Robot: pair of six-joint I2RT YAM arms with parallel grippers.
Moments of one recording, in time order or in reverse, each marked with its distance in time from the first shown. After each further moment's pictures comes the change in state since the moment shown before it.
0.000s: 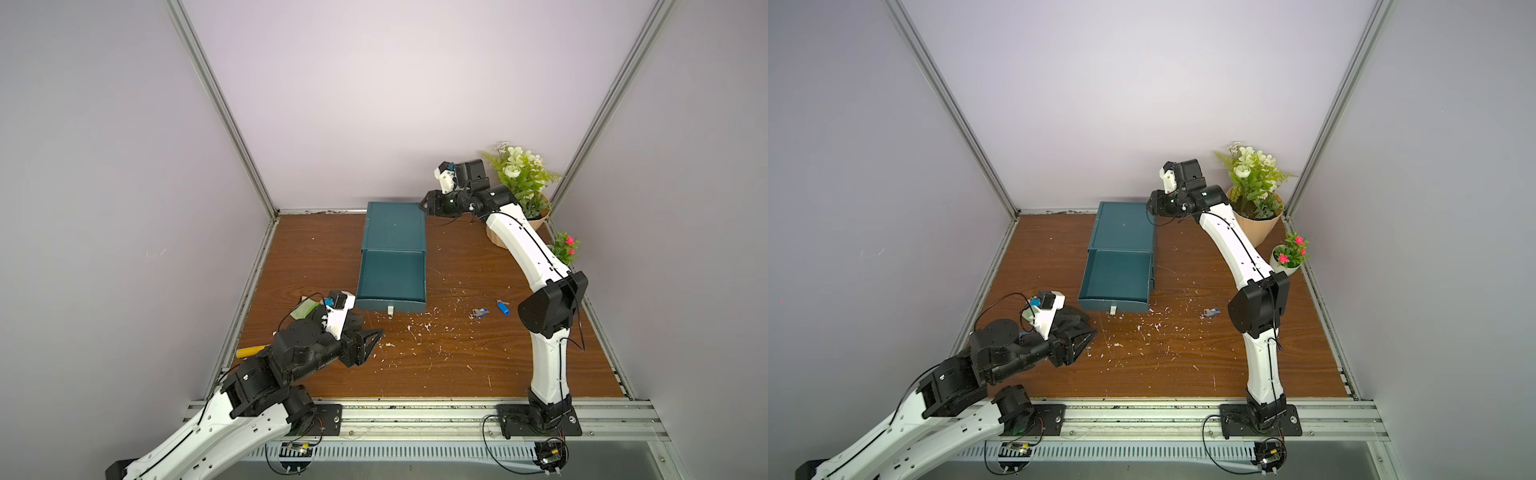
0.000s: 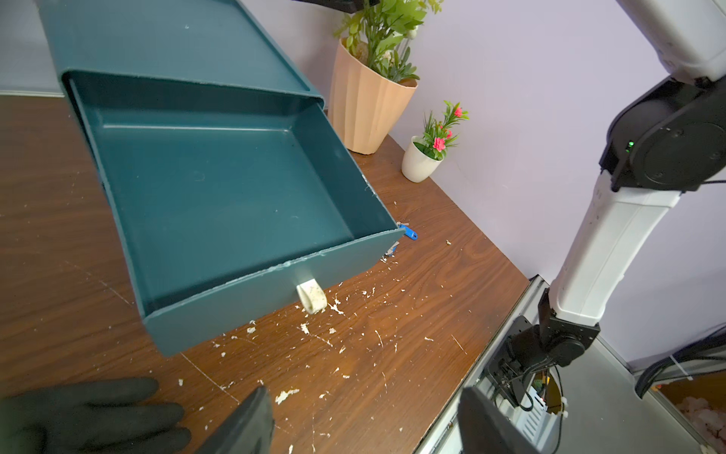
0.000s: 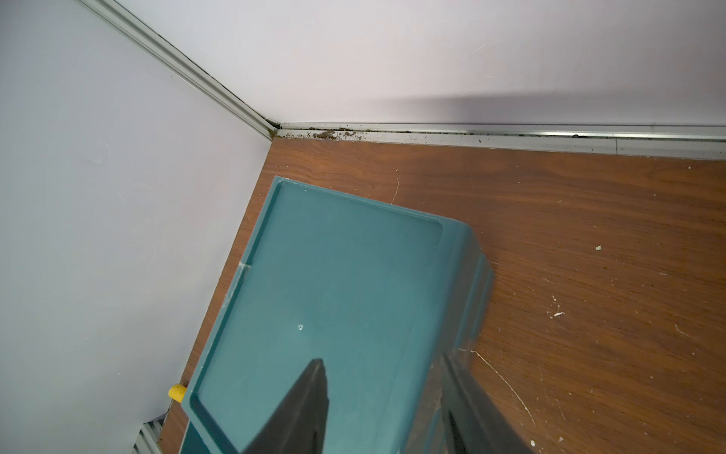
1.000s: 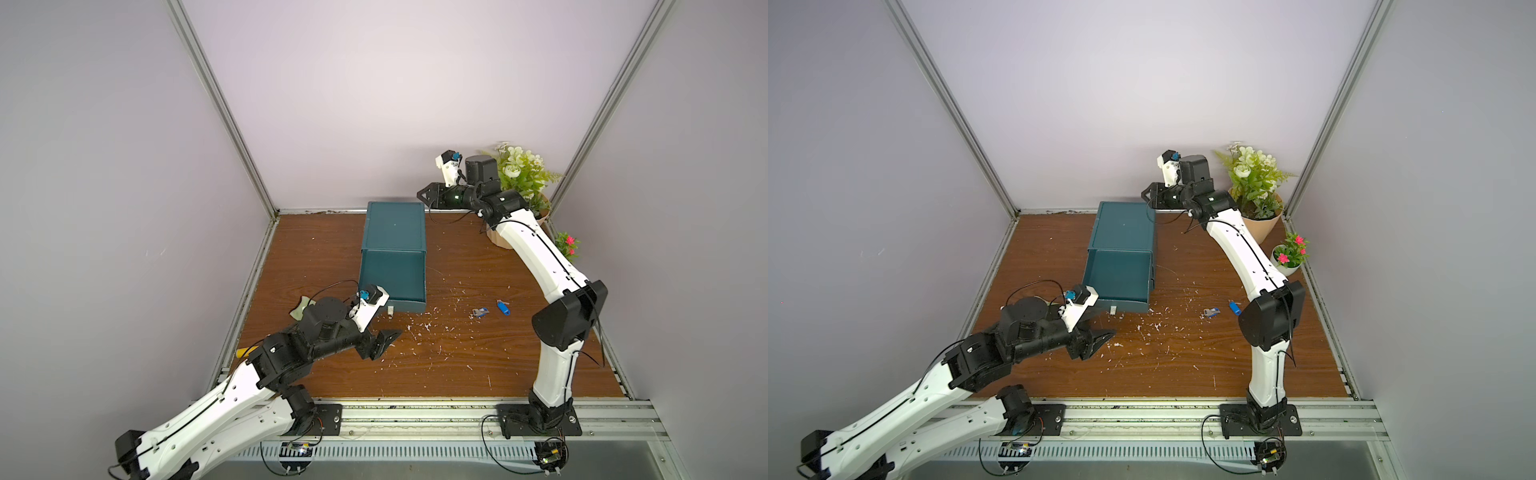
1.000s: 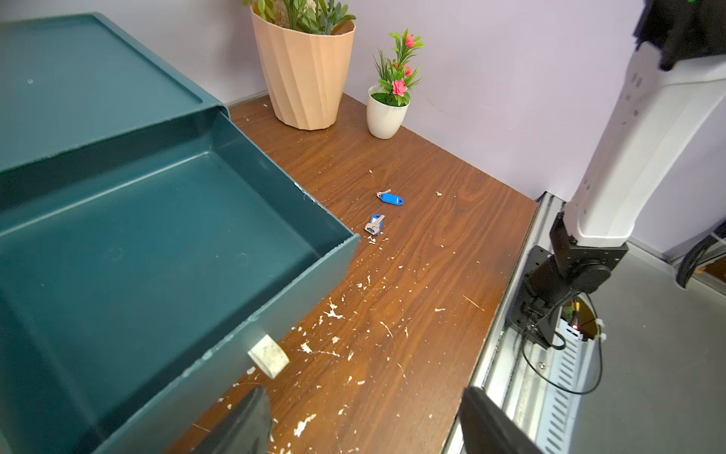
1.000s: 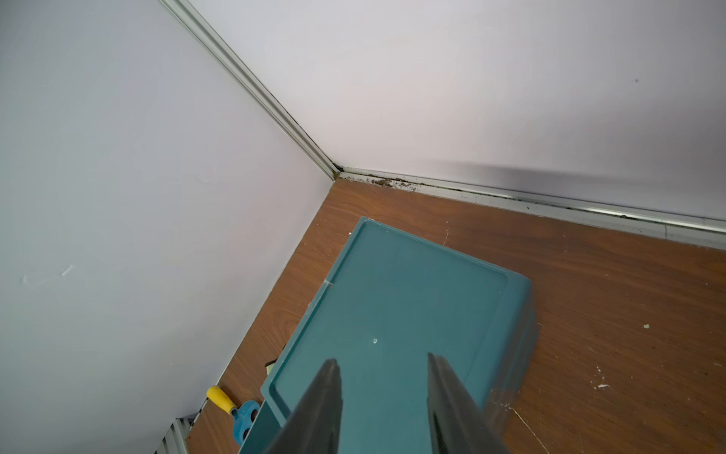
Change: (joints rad) left arm 0.000 0.233 0.109 0.050 0.163 0.304; right arm -0.009 -0.106 -0.108 0.206 -0.080 -0.005
